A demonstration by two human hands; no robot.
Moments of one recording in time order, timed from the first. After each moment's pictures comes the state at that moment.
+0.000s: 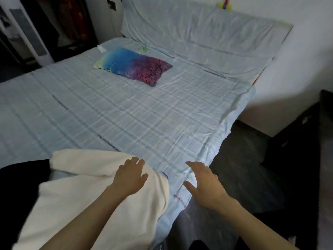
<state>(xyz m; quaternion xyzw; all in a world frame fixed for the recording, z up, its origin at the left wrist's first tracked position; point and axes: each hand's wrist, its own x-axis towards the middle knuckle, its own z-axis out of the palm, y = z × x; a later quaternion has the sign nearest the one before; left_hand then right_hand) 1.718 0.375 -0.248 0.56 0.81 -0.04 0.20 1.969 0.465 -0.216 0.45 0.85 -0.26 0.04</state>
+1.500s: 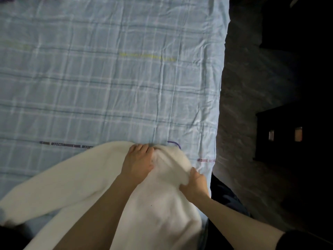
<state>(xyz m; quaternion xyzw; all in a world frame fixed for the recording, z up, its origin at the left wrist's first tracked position) 1.631 0.489 -0.523 0.80 0.55 -0.14 0.17 1.843 0.419 -0.516 0.75 0.42 -0.50 0.09</state>
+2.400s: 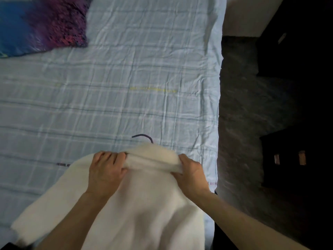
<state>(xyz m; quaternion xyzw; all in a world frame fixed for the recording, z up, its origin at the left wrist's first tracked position) 1.562 0.520 -0.429 0.81 0.57 0.06 -0.09 1.835 0.507 -0.430 0.66 0.59 -0.43 -0.16</state>
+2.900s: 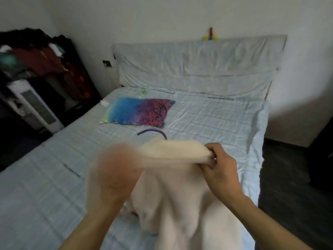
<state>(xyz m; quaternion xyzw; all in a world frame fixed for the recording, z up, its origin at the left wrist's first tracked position) 1.544 0.523 -0.139 0.62 0.60 0.35 -0.36 1.802 0.603 -0.160 0.45 0.71 -0.30 -0.45</state>
